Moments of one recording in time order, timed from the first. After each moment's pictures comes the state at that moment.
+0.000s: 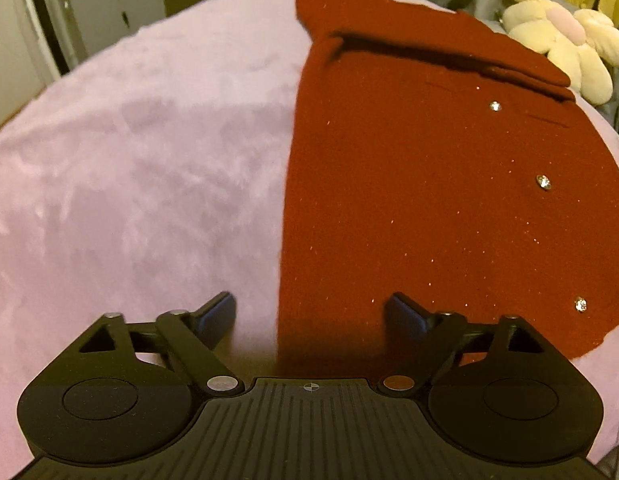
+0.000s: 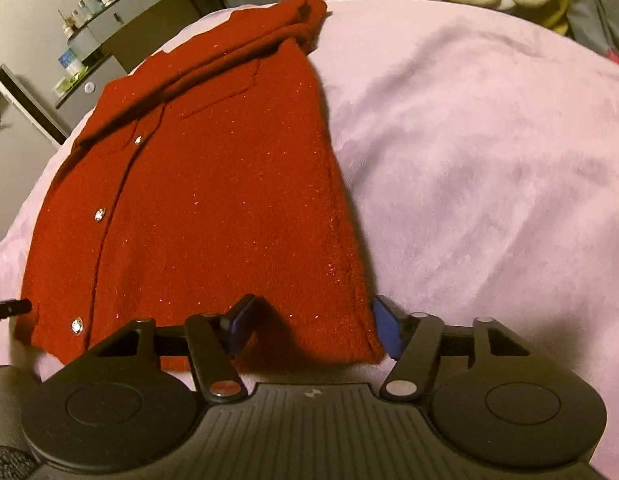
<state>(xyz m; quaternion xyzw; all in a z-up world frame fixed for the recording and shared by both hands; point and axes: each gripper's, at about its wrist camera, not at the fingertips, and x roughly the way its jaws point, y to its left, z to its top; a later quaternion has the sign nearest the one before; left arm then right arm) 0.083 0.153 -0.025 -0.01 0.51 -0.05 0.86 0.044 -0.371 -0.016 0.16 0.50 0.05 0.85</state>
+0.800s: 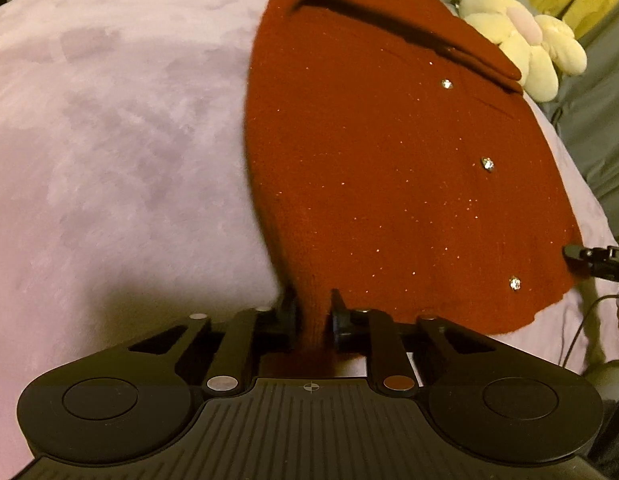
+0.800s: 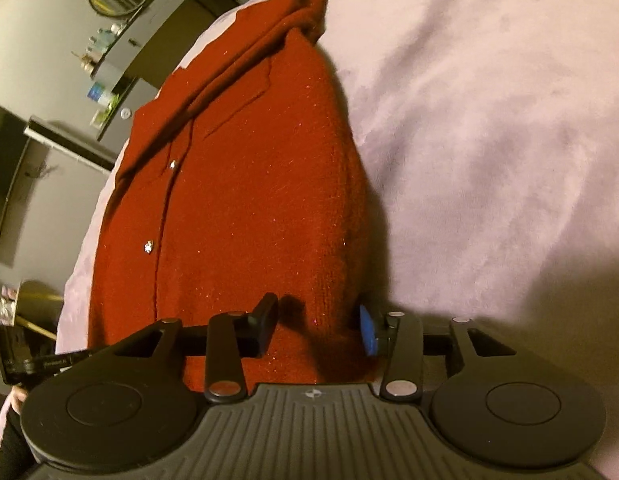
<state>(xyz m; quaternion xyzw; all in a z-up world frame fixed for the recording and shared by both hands) 0.094 0.166 -0.039 -0.11 0.56 -0.16 0.81 0.073 -0.395 -0.023 0.28 0.52 0.12 0.80</state>
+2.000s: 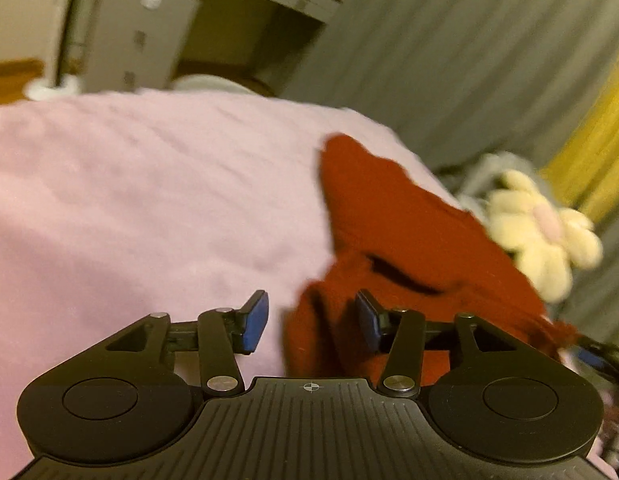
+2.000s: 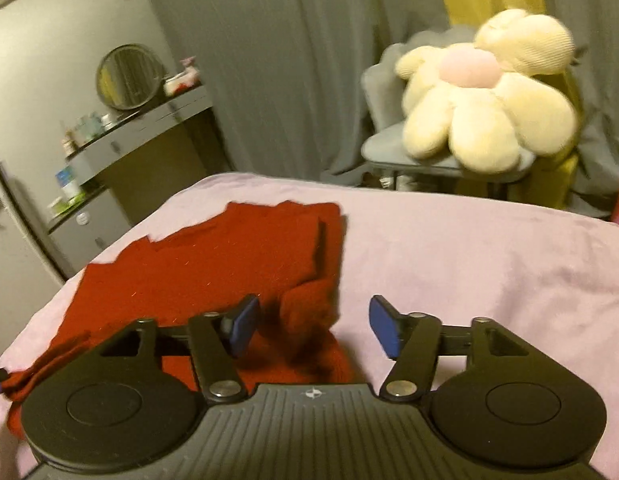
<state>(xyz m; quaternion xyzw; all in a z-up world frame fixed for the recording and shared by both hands) 0.202 0.215 -0.010 -0.24 0.35 -0.10 0.90 0.210 -0.367 0.045 0.16 0.31 0.03 0.94</state>
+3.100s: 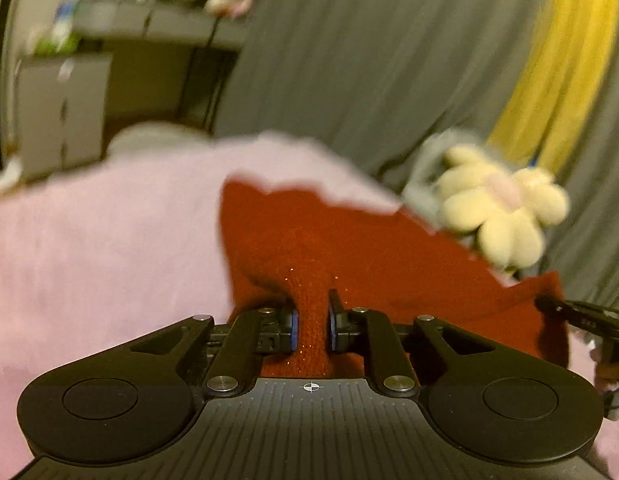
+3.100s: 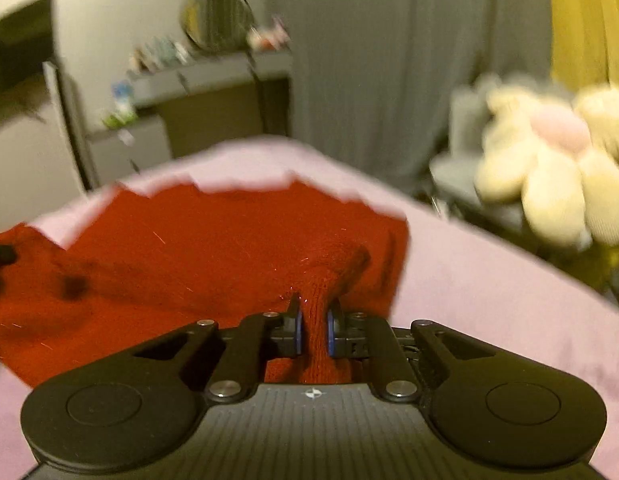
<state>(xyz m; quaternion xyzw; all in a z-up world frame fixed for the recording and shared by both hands) 0.214 0.149 0.056 -0.13 0.29 -0.16 0.94 0.233 -0.325 0.049 0.01 0.28 0.11 0.95</state>
